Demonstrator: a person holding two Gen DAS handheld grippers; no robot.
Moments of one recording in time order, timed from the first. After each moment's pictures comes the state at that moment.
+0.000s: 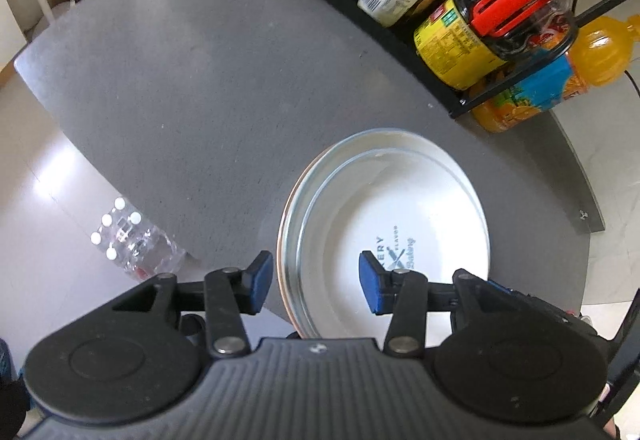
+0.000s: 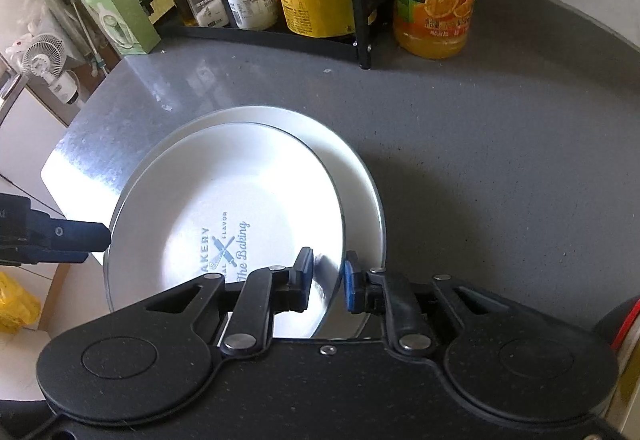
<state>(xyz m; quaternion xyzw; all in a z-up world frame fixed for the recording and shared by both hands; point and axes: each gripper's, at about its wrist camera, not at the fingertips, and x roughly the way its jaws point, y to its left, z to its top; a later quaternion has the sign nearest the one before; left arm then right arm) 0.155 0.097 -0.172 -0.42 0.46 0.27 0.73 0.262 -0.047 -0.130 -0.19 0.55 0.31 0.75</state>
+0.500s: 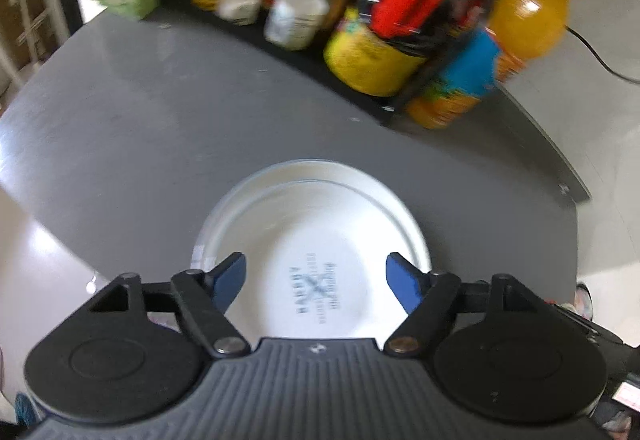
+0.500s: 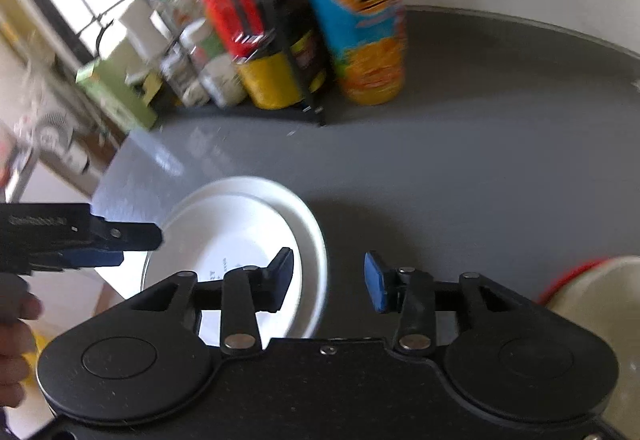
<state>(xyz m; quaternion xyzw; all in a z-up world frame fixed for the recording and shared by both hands) 0.224 0.067 -0.131 -0.35 0.47 0.23 0.78 0.288 -0.113 -0.064 -0.09 0.54 0.29 0.79</state>
